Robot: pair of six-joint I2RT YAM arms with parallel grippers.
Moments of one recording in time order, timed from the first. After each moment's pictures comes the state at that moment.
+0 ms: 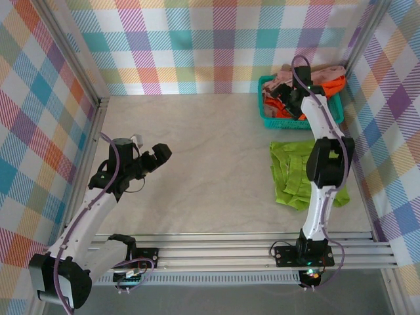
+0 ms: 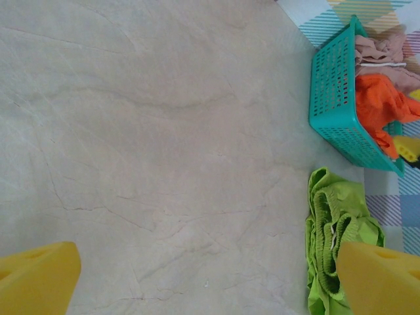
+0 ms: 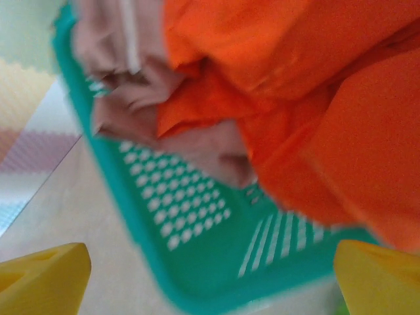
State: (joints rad) left arm -0.19 0.98 0.78 -0.45 0.29 -0.76; right arm 0.04 2.15 2.04 -0.80 -0.05 0.81
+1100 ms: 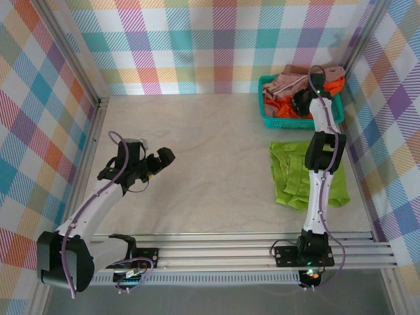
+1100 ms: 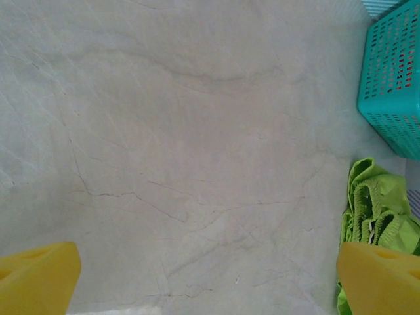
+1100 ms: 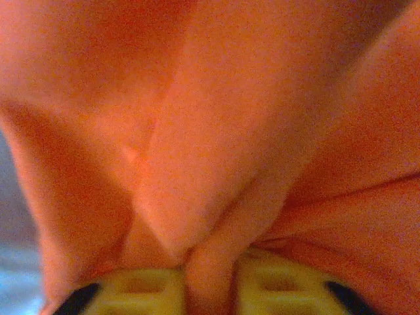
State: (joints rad) left arm -0.19 1.11 0.76 -0.42 0.29 -0.76; right arm -0.12 2.62 2.50 -0.77 -0.20 0.94
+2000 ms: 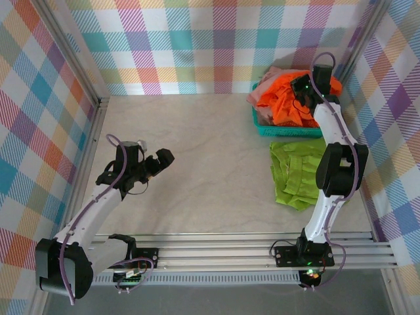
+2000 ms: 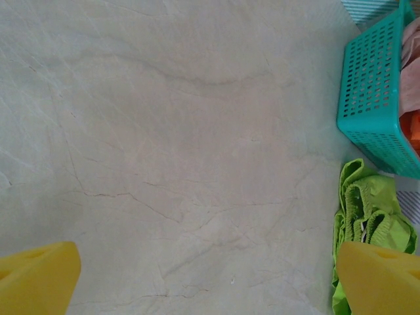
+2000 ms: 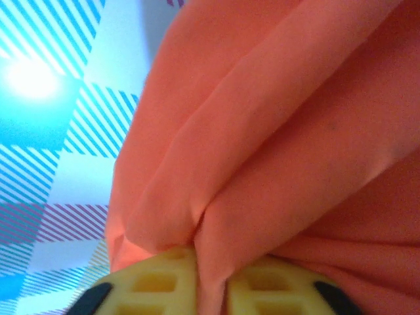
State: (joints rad) left arm -0.19 1.06 0.72 -0.39 0.29 -0.77; right arm -0.04 1.97 1.79 -0.31 -0.19 0.97
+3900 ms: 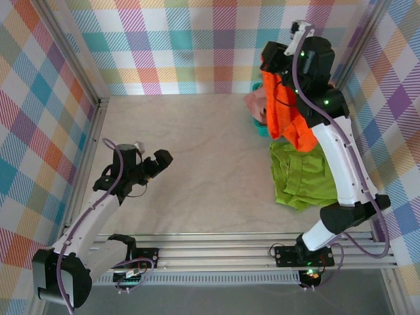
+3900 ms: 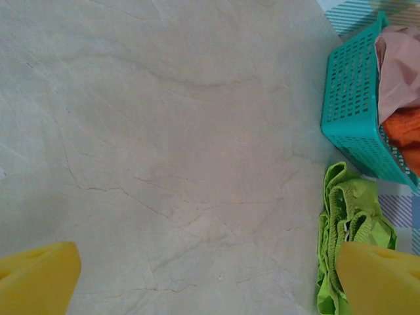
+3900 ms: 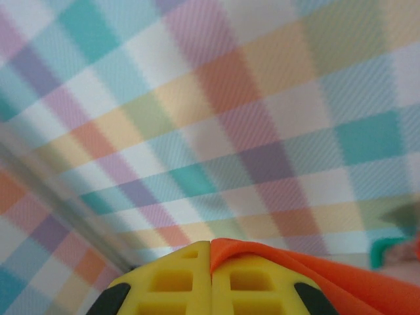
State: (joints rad) left arm -0.19 0.98 0.69 -0.40 0.29 -0.80; right arm 0.41 1.58 2.07 -0.51 0.01 0.44
